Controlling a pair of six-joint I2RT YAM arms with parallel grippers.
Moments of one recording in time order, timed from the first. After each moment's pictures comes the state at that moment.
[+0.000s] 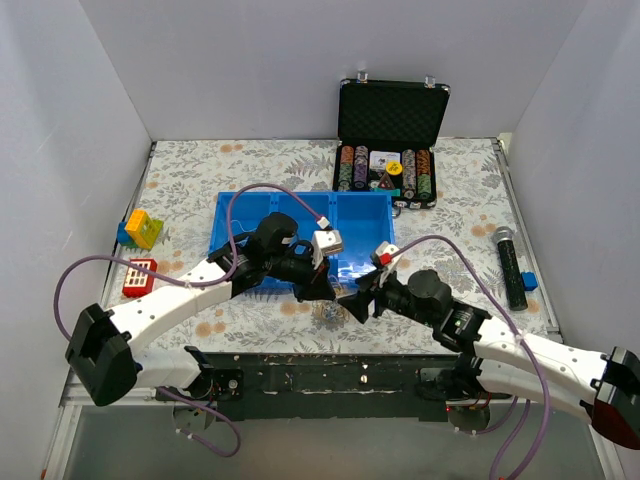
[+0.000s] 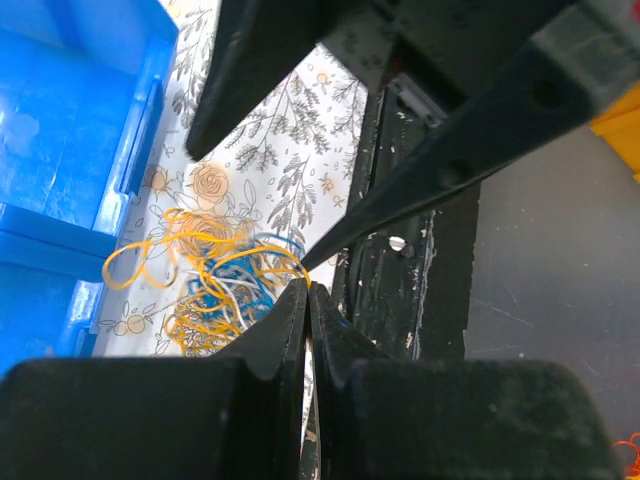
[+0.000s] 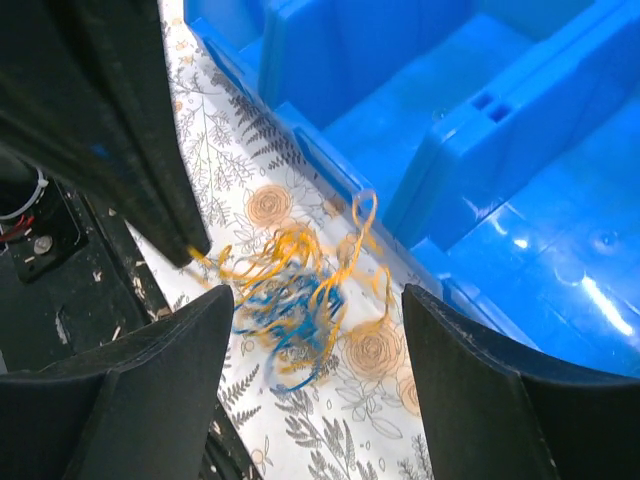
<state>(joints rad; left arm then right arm) -0.80 1.26 0.93 -0.35 0.67 0.05 0.99 0.78 0.35 0.18 -0.05 0.24</state>
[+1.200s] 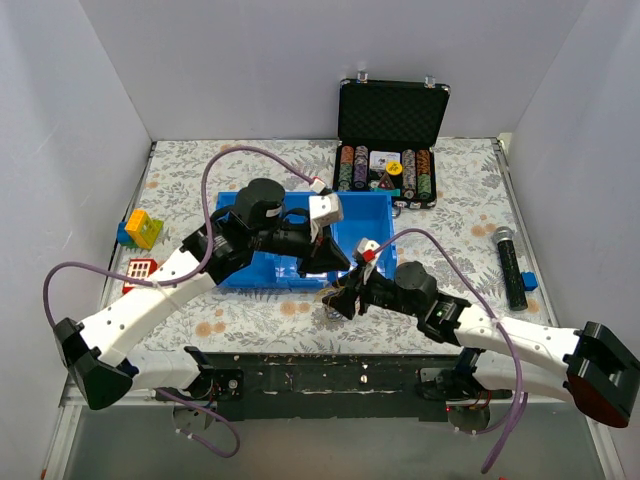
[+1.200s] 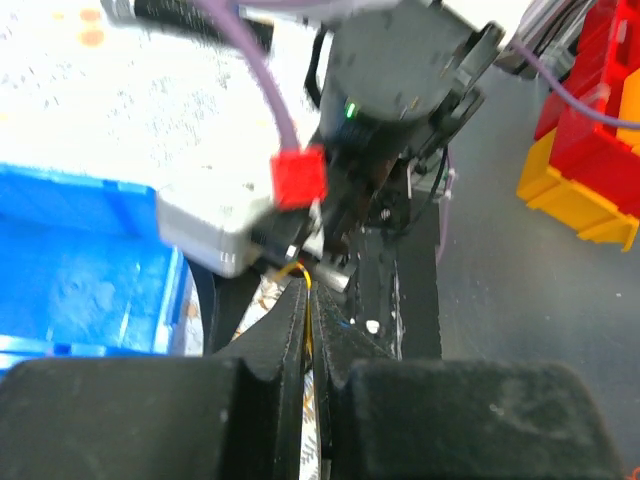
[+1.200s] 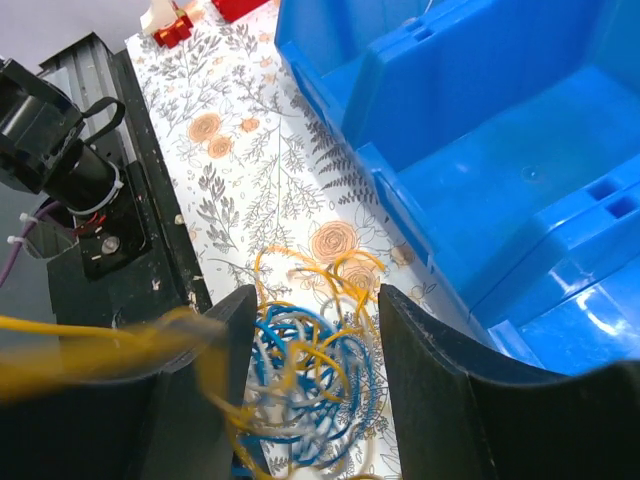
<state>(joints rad) -0.83 1.21 1.23 -0.44 0.72 0.05 1.00 0.98 0.42 0.39 -0.21 0.23</state>
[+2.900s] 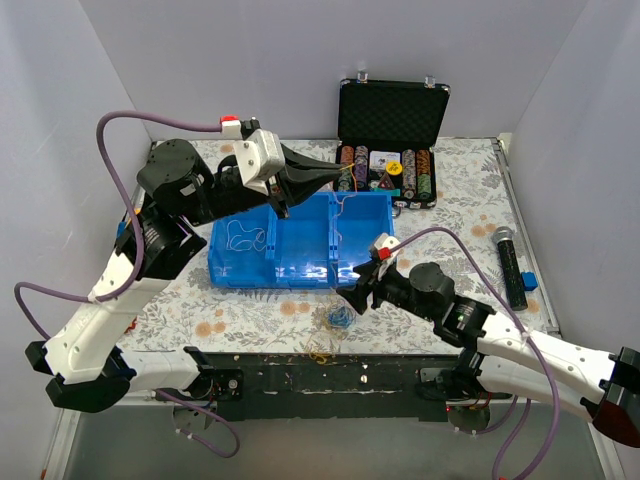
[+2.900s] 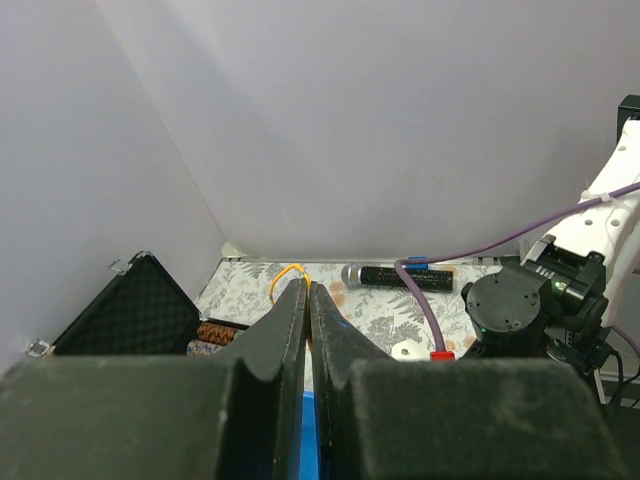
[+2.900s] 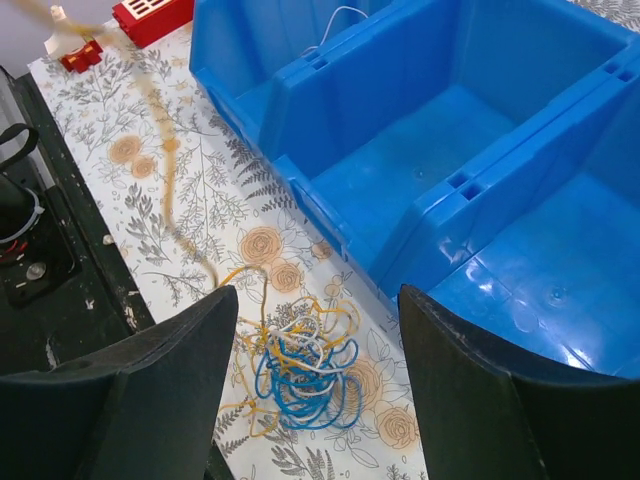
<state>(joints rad) -0.83 1.19 1.71 -0.28 0.49 0.18 1.01 0.82 0.47 0.14 0.00 0.16</state>
